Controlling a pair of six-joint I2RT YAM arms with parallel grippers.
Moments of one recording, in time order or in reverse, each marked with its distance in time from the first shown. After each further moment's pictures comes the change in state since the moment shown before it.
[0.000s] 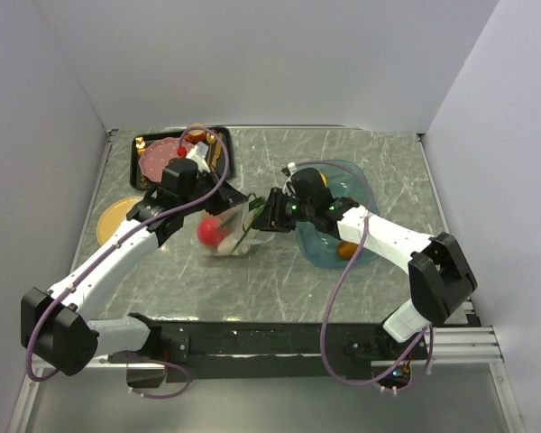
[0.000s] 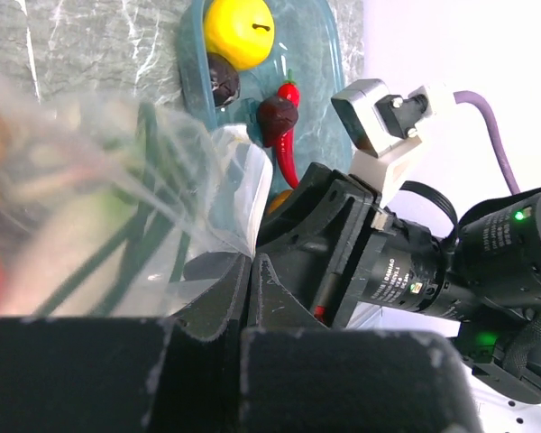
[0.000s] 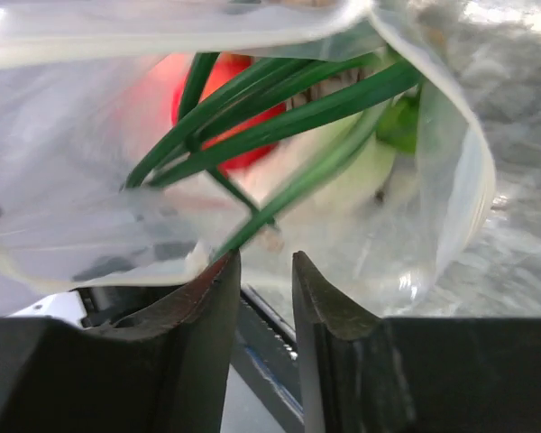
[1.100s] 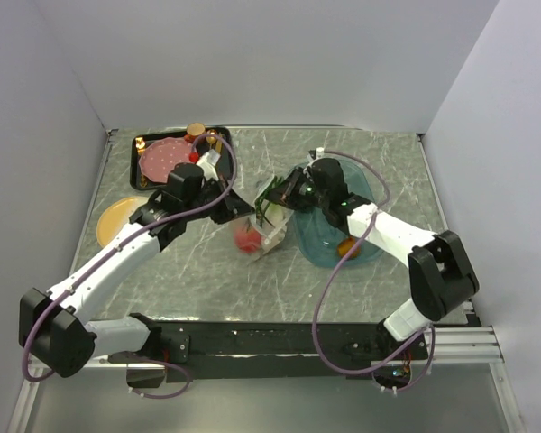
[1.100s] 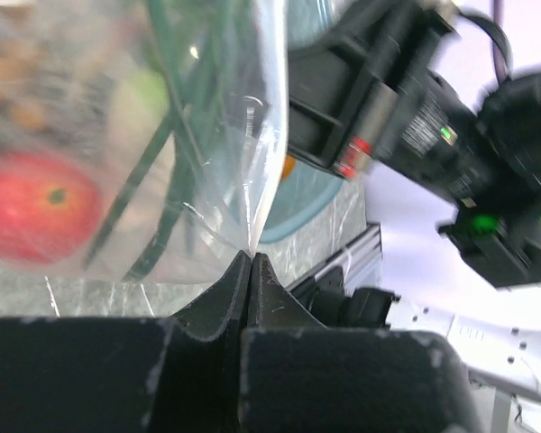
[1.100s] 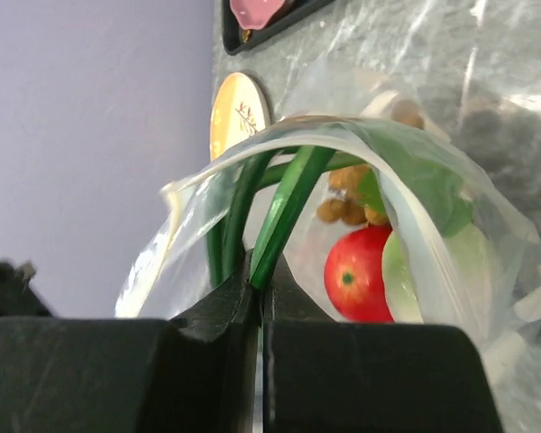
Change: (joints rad) left arm -0.043 -0.013 -0.018 -0.025 0.086 0.026; right arm -0.133 -0.001 -0.057 0.296 0.051 0.222
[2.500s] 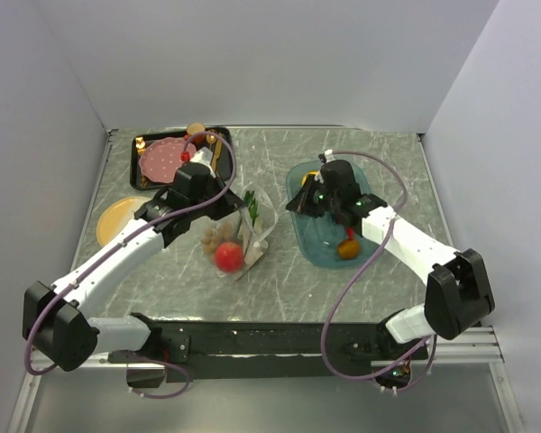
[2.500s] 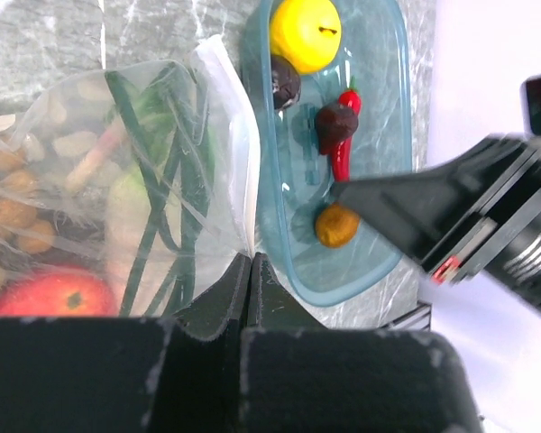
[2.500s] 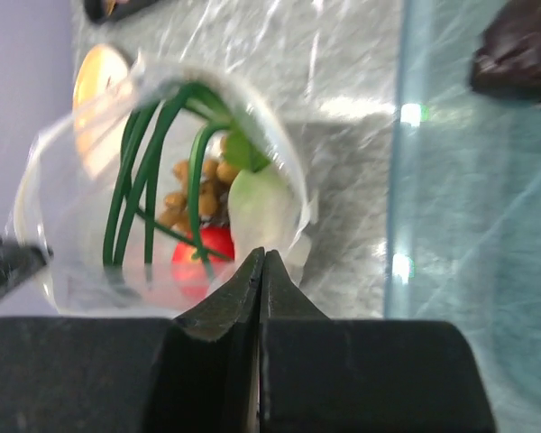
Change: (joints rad) left arm -0.026 0.039 0.037 -0.064 -0.268 -0.009; right arm -0.027 -0.125 0.013 -0.341 0.119 -0.302
